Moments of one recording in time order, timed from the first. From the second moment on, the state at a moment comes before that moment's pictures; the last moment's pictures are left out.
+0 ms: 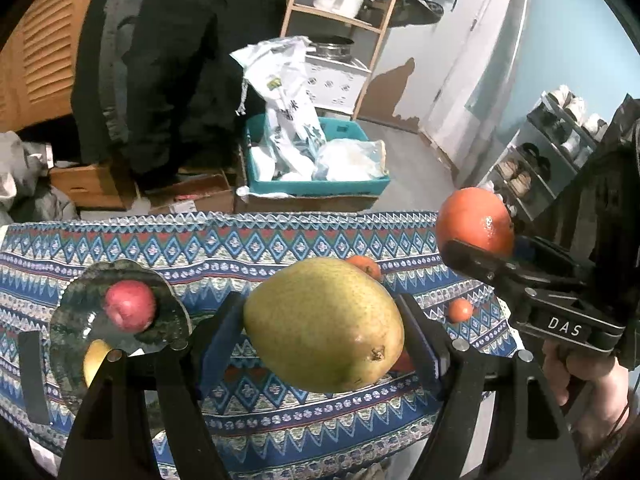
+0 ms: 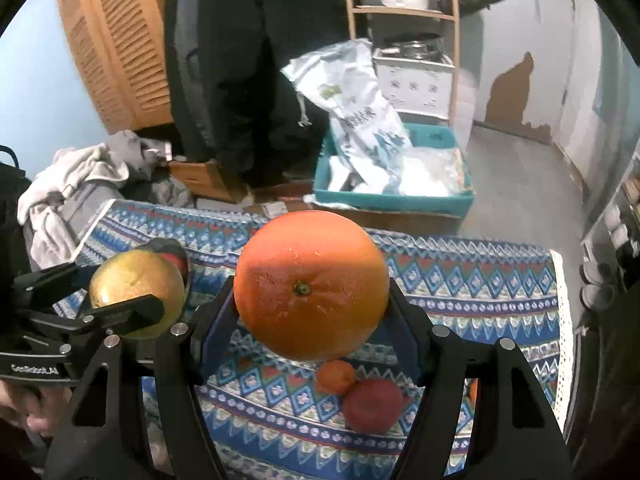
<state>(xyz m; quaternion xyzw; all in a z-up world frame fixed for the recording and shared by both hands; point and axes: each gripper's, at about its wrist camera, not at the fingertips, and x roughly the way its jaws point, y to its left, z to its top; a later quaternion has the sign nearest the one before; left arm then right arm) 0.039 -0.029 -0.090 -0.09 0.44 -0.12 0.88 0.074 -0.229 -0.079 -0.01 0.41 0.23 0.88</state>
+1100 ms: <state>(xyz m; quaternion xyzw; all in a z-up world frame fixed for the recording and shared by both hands) 0.008 0.090 -0.105 -0.13 0.43 -0.03 0.89 0.075 -0.101 -0.072 -0.03 0.41 0.32 0.85</state>
